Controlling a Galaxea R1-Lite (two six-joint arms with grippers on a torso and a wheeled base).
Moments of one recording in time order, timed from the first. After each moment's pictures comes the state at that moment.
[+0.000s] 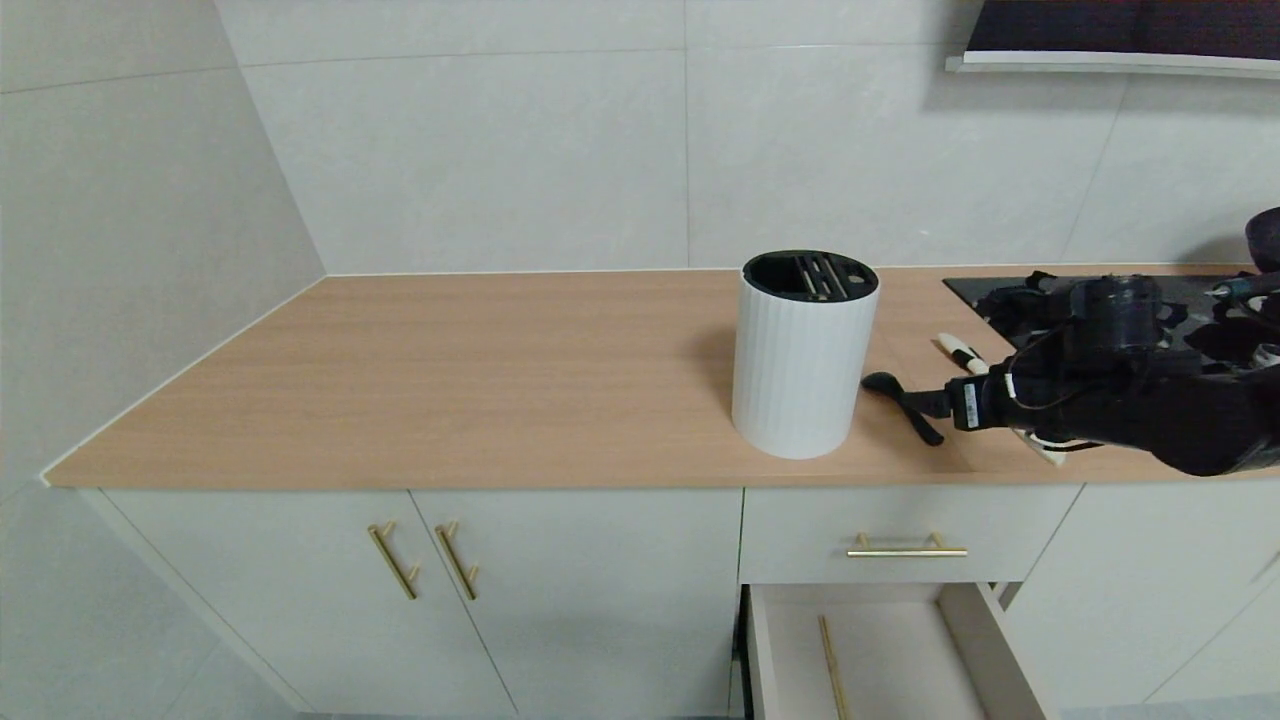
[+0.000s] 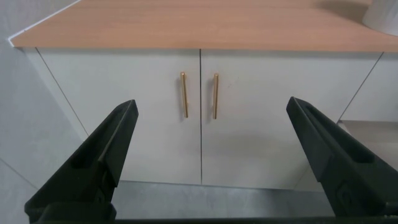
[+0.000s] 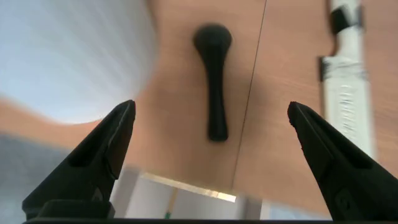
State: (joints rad) left arm 0.01 0.00 0.00 0.00 0.05 -0.01; right arm 0.13 1.93 -1.08 -0.42 0.07 -0.07
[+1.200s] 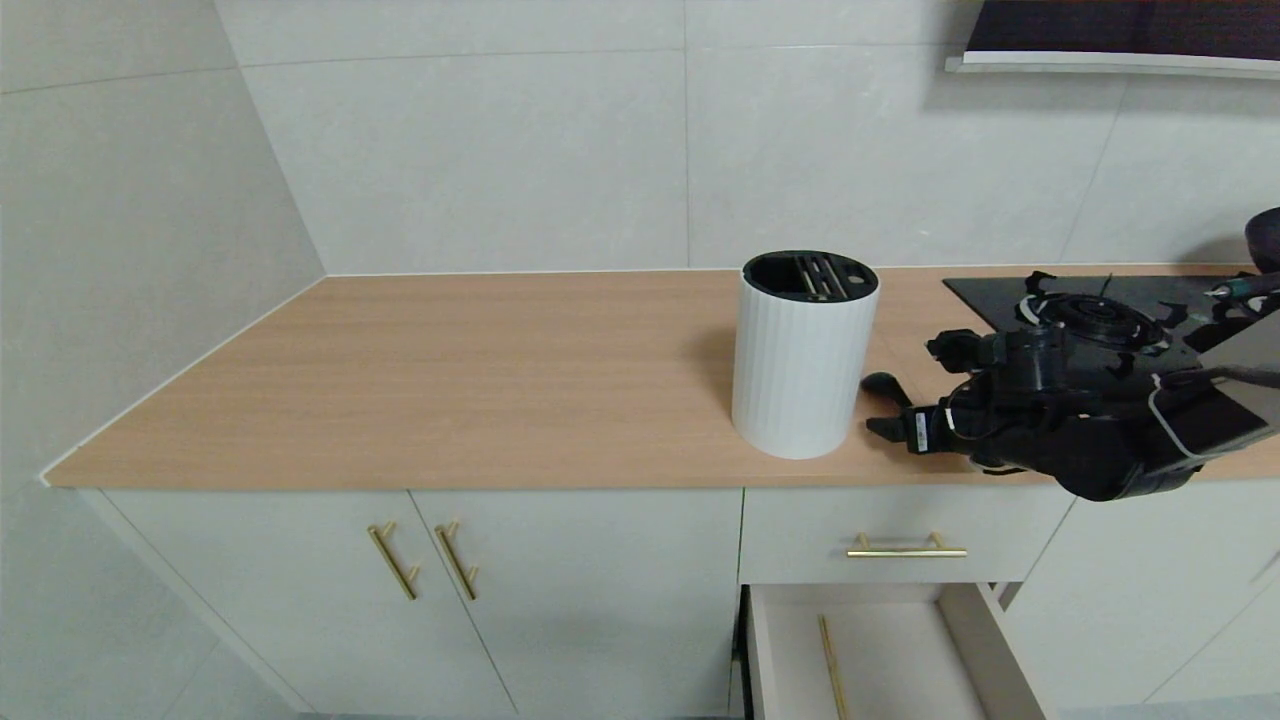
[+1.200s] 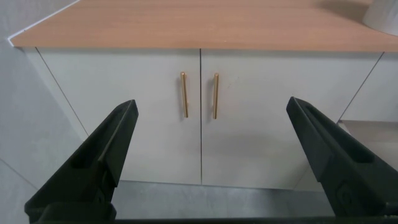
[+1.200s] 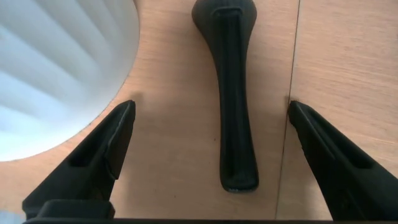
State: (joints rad) left arm 0.01 0.00 0.00 0.00 0.05 -0.01; right arm 0.15 2.15 -1.13 -0.56 0.05 -0.01
